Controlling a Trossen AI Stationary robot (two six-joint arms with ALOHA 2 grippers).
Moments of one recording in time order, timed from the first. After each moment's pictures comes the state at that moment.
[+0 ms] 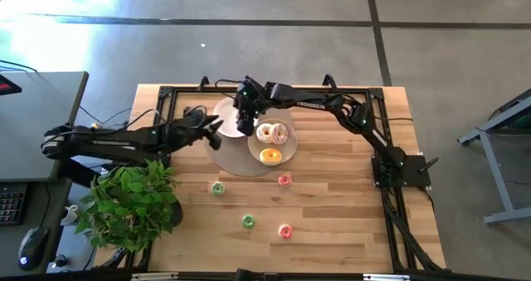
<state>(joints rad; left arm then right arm) 0.14 0.85 0.45 0.00 -0.58 -0.29 -0.36 2.35 2.08 -0.57 -0.25 -0.06</state>
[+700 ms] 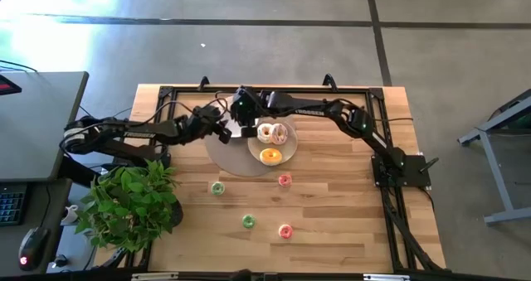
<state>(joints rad) 0.39 1.21 0.45 0.14 -0.39 -0.32 -0.30 2.35 2.08 -0.56 0.12 -0.47</state>
